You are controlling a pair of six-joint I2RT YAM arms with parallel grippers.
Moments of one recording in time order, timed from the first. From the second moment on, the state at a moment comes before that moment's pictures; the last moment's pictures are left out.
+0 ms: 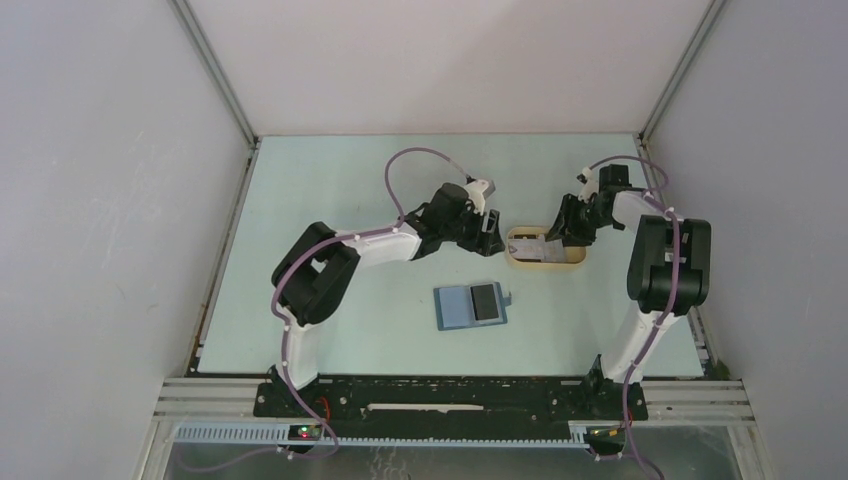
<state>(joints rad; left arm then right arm) -0.76 1.99 1.31 0.11 0.29 -0.36 -0.12 1.88 1.22 -0.53 -0.47 0.13</state>
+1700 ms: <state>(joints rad) -0.77 2.02 1.32 0.10 0.30 -0.36 -0.13 1.95 1.23 -0.58 -0.91 0.11</state>
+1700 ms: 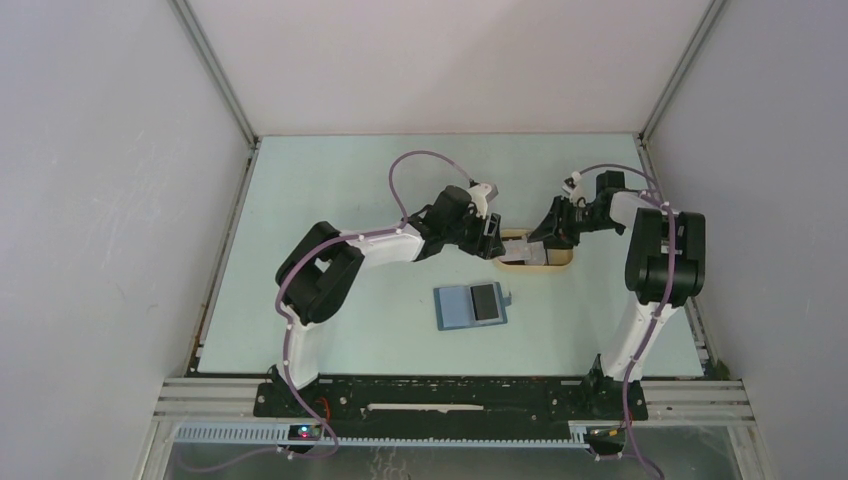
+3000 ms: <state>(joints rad) -0.77 2.03 1.33 0.09 0.32 -0.36 -0.17 1.97 1.24 -0.62 -0.95 0.10</state>
